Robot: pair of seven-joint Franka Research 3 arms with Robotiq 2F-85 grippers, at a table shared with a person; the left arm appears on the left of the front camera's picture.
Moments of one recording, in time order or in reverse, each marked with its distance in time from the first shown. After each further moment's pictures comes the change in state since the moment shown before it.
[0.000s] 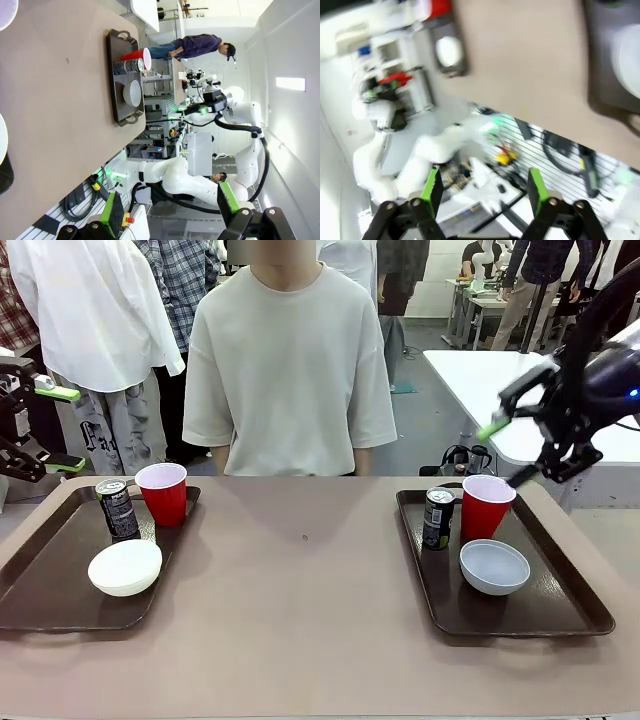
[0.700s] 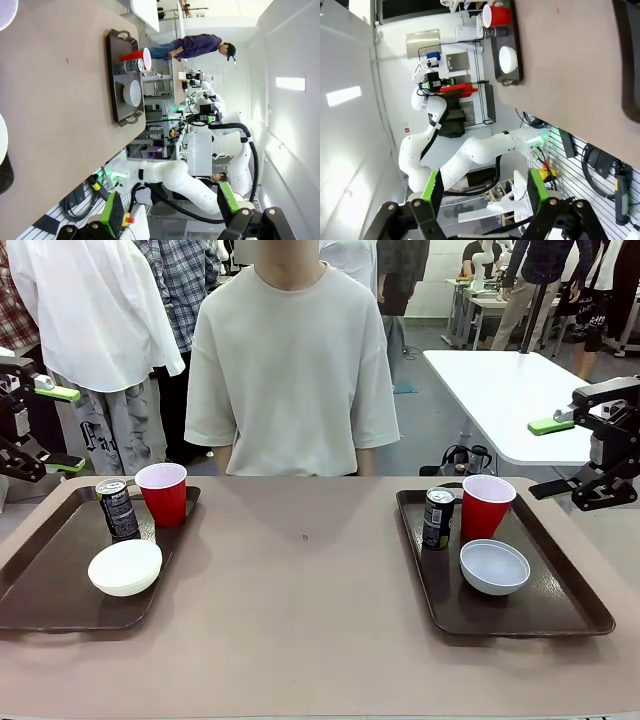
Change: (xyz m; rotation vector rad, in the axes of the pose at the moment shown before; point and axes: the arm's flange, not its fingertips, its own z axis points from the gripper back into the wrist) left arm 0.000 0.000 0.000 0.000 0.000 0.000; right arm -0.047 -0.065 0.012 0.294 -0.080 0.034
